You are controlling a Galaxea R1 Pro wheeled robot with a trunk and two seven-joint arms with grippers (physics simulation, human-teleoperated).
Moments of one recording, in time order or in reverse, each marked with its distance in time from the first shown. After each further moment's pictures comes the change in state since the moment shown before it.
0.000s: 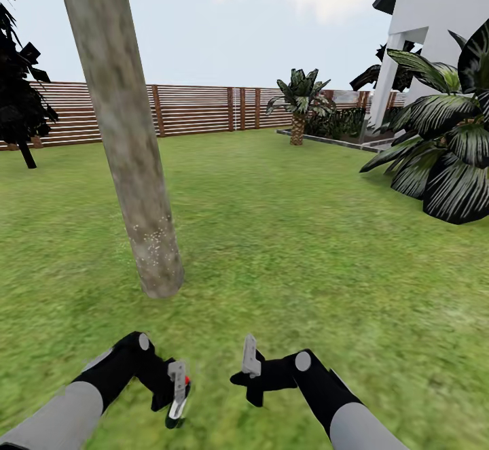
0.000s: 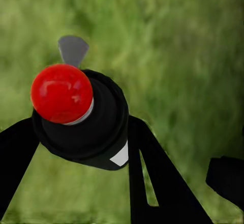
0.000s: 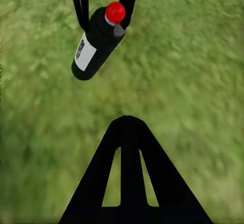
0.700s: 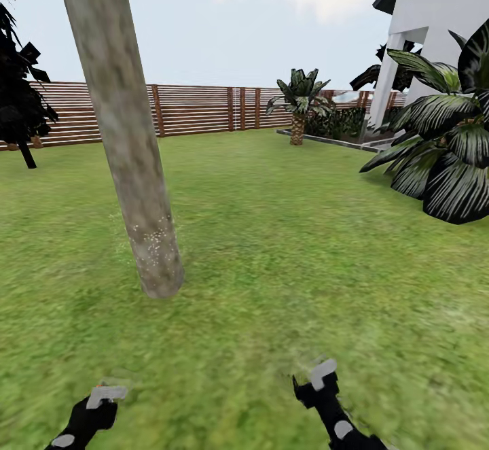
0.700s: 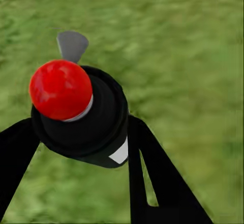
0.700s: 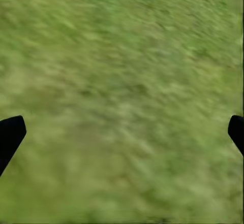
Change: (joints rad) left arm 0.169 0.110 0.193 0.441 0.823 -0.412 1.133; right arm 0.066 -0.117 -0.231 0.396 -0.132 -0.161 -1.093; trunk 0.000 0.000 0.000
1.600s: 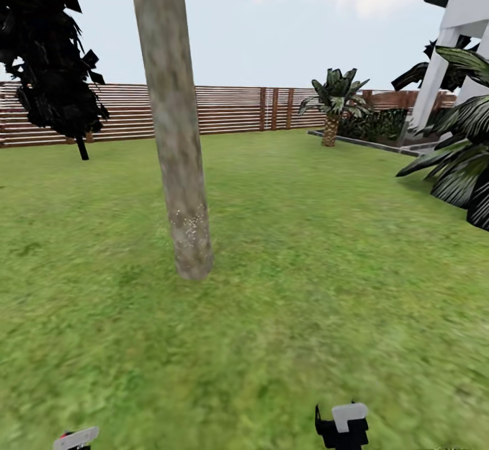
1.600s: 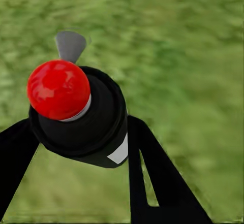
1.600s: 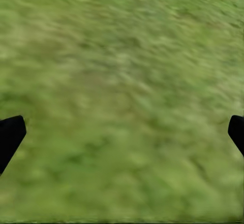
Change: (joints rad) left arm 0.143 -0.003 -0.002 0.041 0.308 -0.185 0.064; right arm 0.118 -0.017 0.000 0.058 -0.133 -0.118 -0.210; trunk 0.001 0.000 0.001
